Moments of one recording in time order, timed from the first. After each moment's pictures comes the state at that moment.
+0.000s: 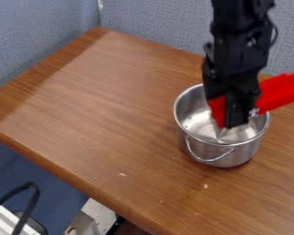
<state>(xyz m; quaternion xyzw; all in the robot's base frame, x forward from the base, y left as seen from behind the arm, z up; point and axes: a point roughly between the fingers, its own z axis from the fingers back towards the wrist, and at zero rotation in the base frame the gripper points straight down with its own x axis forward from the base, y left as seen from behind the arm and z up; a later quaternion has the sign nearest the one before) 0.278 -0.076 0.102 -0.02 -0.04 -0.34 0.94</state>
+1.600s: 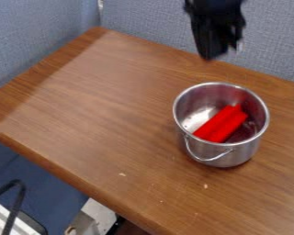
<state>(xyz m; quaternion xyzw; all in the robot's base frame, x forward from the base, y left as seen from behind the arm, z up) 0.299 -0.040 0.180 -0.01 -0.12 -0.28 0.95</state>
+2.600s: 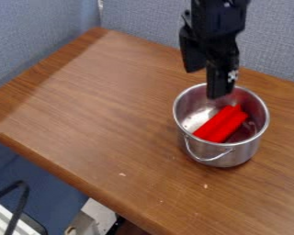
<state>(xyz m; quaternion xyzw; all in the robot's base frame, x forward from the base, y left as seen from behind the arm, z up) 0.283 -0.055 0.132 -0.01 -0.05 -0.33 0.94</state>
